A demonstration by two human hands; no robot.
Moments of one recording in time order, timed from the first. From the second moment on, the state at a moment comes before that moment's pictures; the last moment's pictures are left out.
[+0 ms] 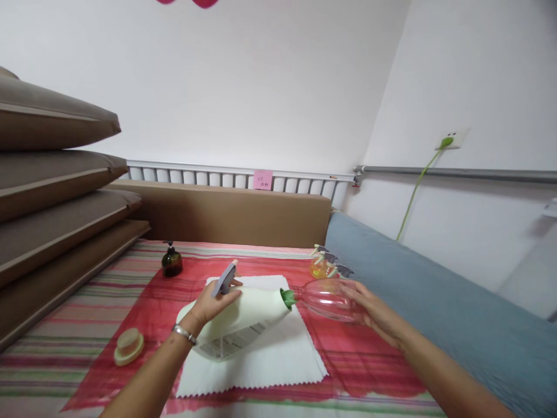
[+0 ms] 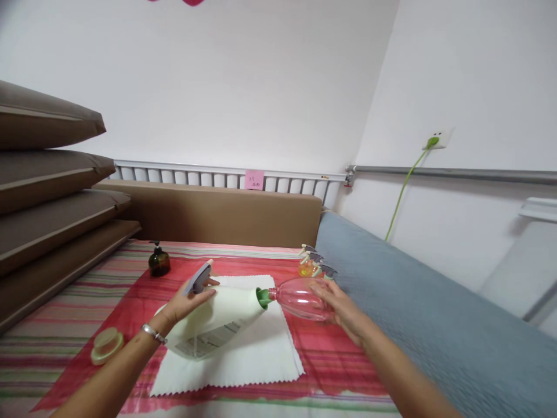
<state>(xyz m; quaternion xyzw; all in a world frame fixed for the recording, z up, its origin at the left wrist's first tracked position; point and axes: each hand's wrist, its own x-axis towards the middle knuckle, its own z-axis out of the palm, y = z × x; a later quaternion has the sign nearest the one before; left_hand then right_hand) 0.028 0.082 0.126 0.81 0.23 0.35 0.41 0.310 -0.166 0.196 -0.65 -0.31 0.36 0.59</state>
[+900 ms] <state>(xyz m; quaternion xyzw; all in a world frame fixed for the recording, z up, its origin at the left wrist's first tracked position) 0.026 0.077 0.132 0.82 0.22 0.35 0.39 0.284 -0.124 0.269 -0.82 -0.50 0.10 0.24</state>
